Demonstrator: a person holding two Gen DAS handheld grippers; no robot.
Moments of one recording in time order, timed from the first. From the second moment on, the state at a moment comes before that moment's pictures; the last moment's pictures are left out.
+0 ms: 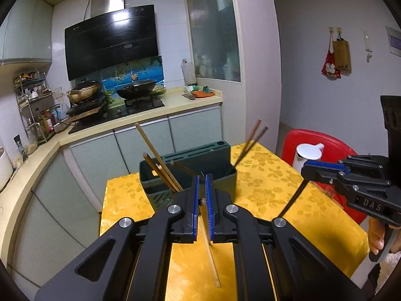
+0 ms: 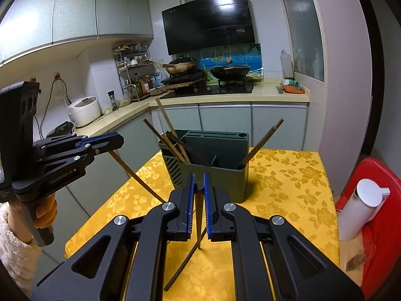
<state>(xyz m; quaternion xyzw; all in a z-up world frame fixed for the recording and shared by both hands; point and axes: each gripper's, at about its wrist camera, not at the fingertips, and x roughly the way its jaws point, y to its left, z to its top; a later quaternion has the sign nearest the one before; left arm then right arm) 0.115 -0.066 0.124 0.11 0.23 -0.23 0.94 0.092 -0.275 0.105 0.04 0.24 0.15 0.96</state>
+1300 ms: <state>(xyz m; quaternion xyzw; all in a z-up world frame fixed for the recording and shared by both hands) 0.178 -0.090 0.215 0.04 0.21 -0.23 0.95 0.156 -0.304 0.187 0.05 0.20 0.11 0.97</state>
